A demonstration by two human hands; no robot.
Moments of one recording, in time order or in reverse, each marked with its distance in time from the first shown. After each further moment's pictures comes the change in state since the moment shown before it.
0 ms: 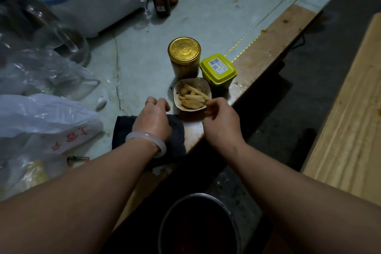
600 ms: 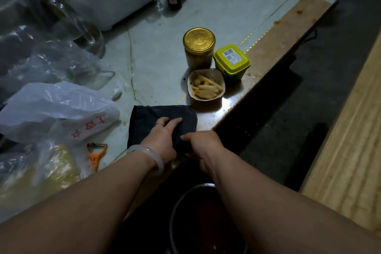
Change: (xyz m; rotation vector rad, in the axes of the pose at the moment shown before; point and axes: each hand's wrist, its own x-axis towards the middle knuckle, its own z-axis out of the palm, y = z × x) left_hand -0.045 -0.047 0.012 -0.037 -0.439 0.008; right_hand -0.044 0.001 0.069 0.483 -0.279 0.628
